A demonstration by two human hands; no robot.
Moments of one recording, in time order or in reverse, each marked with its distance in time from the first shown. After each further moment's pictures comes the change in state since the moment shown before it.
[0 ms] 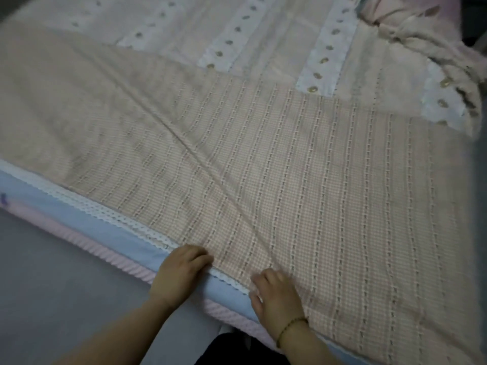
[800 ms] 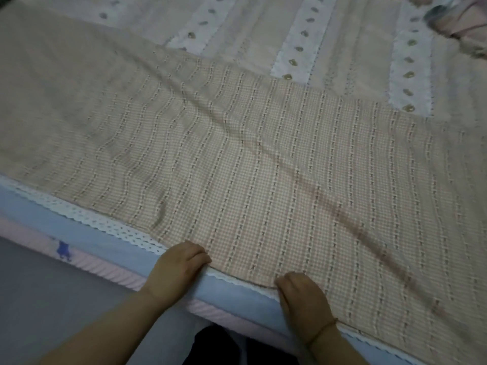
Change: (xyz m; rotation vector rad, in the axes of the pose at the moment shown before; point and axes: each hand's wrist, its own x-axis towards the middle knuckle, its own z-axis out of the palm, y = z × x) left_hand -0.031 -0.292 -0.067 -0.093 0.059 0.148; right_hand 0.167 -0.180 0.084 -0.058 0.171 -0.065
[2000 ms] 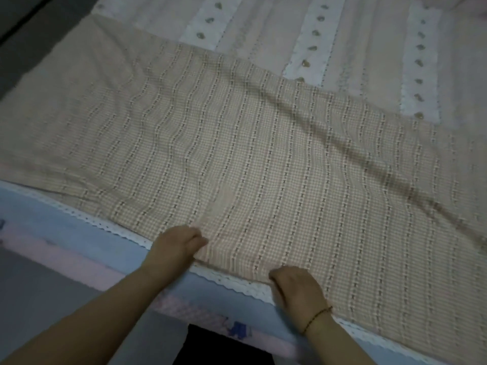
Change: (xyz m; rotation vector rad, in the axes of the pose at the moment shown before) left_hand -0.076 -0.380 -0.133 -0.019 -0.041 0.009; right_hand 0.249 -0.268 0.154 0.089 -0.310 0.112
